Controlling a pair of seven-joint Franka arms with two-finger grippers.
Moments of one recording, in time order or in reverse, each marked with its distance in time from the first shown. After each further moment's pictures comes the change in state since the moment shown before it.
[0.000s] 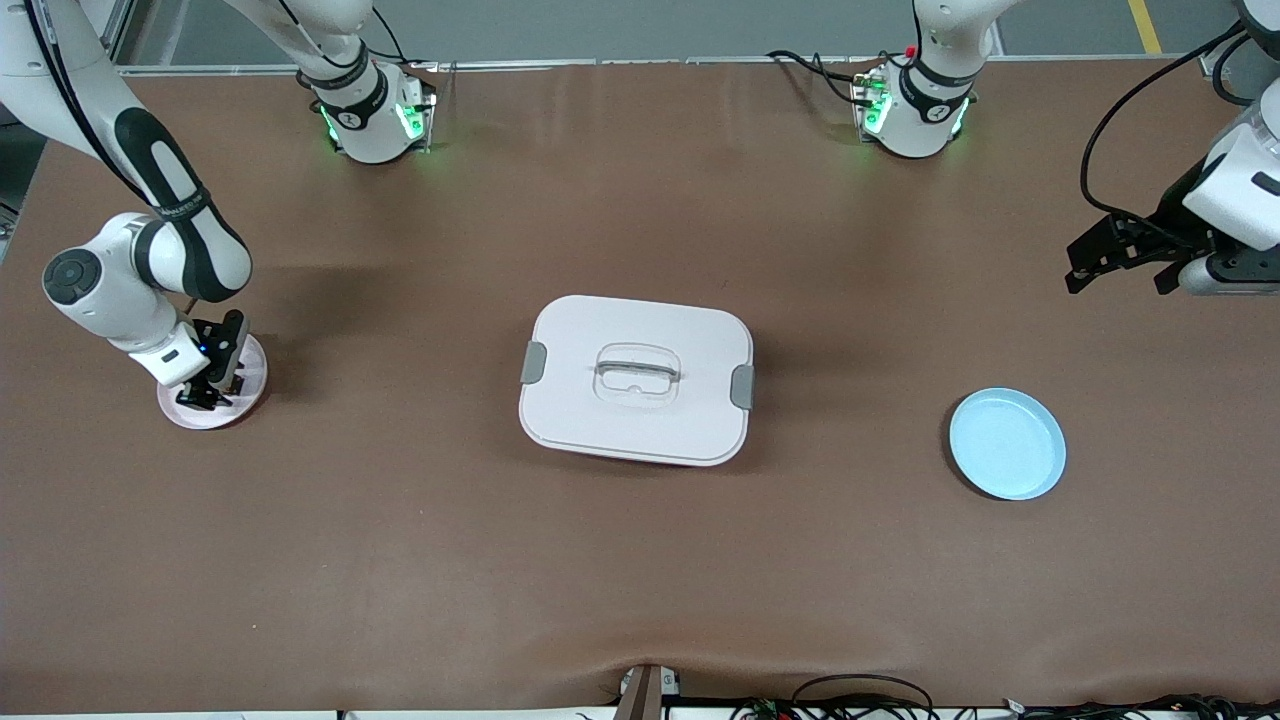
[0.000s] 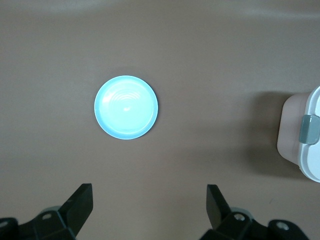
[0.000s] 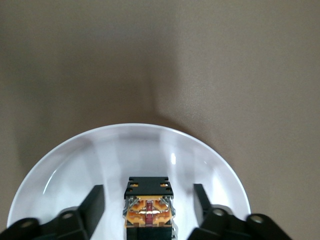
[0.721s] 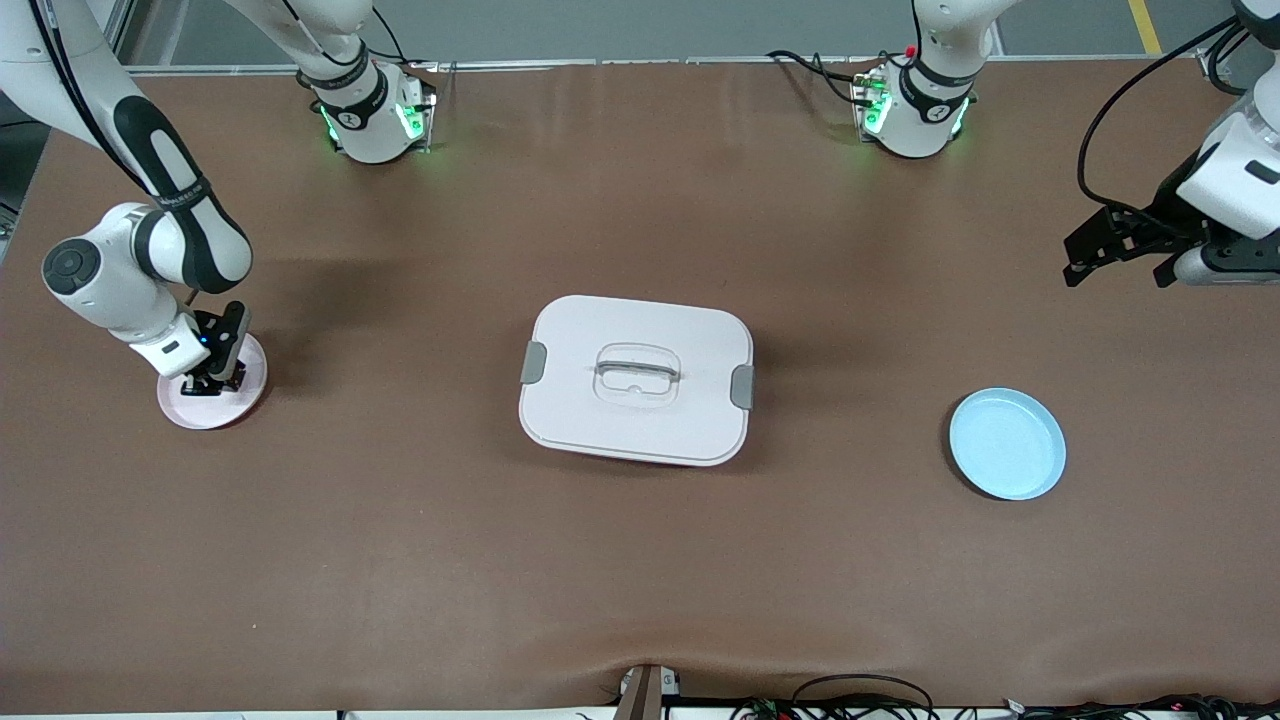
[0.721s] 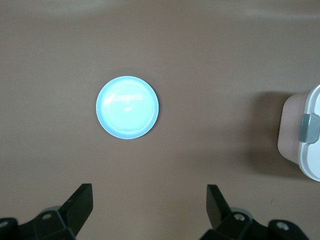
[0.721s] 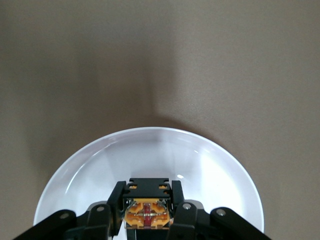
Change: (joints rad) left arm -0.004 -0.025 -0.001 -0.007 0.000 0.000 -0.003; right arm 0.001 -0.035 0.000 -0.036 0.009 -0.009 -0.001
